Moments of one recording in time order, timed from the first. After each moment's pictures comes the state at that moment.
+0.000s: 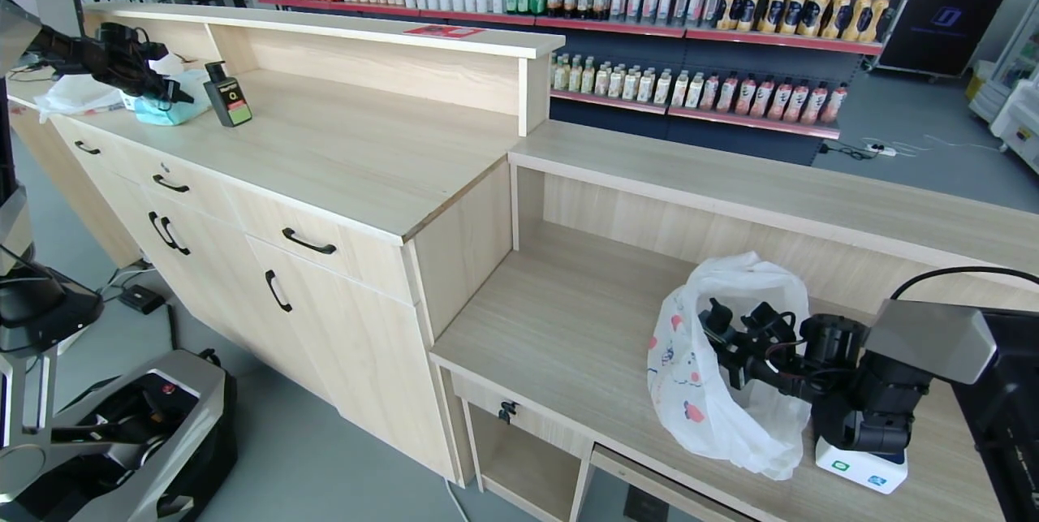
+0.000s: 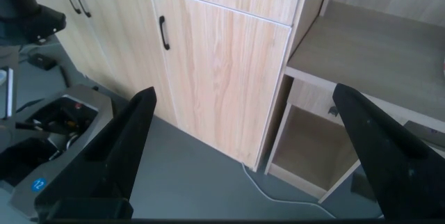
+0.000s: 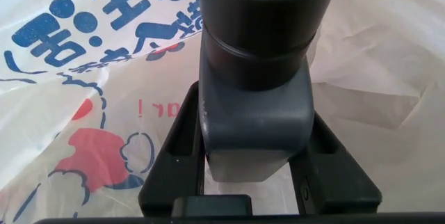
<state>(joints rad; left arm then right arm) 0.00 0.00 0.00 0.00 0.04 -0.01 -0.11 2.69 -1.03 -1.38 0.70 -0.42</state>
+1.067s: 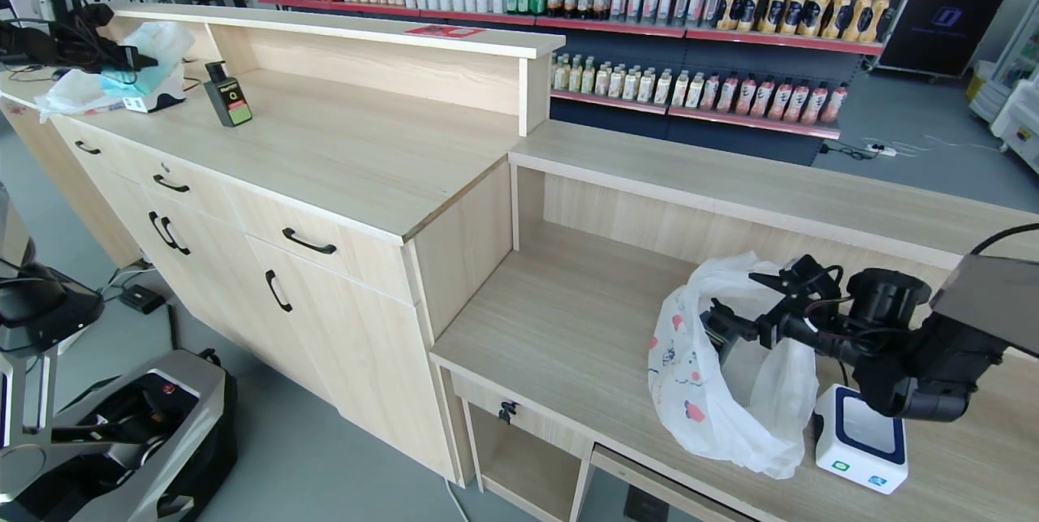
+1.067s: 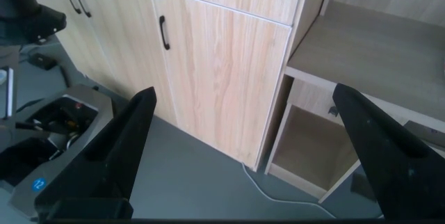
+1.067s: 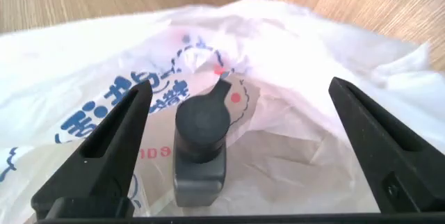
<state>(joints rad) 0.00 0.00 0.00 0.00 0.04 -0.01 -0.16 2.41 -0.93 -1.32 0.70 -0.42</state>
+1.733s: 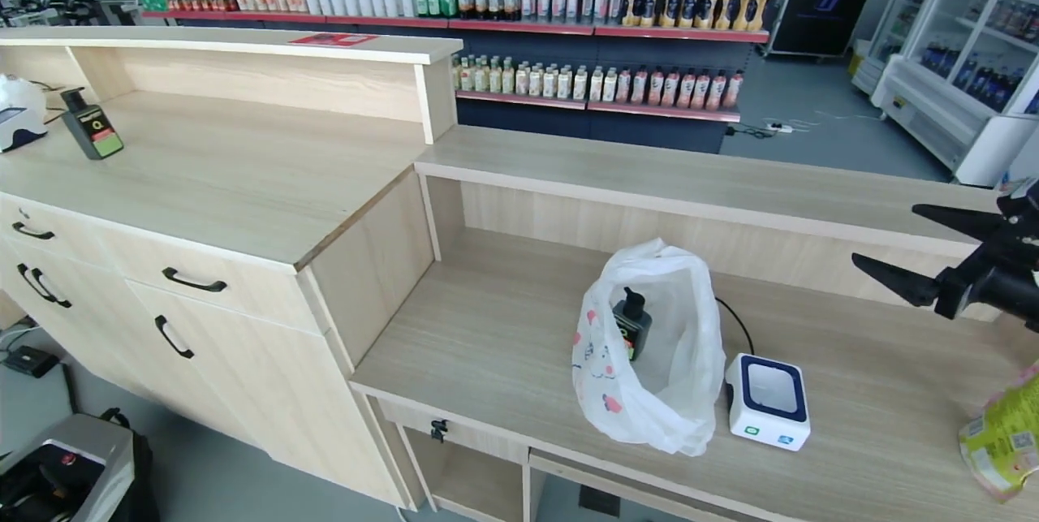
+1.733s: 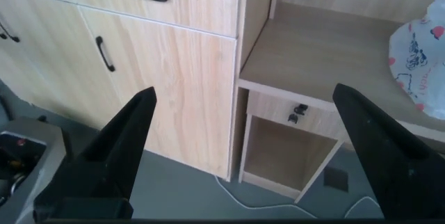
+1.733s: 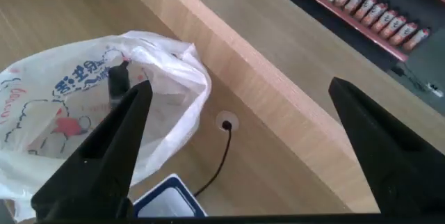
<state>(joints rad) 0.00 0.00 0.00 0.00 0.04 -0.01 -0.39 1.67 -0.61 -1.01 0.79 -0.48</state>
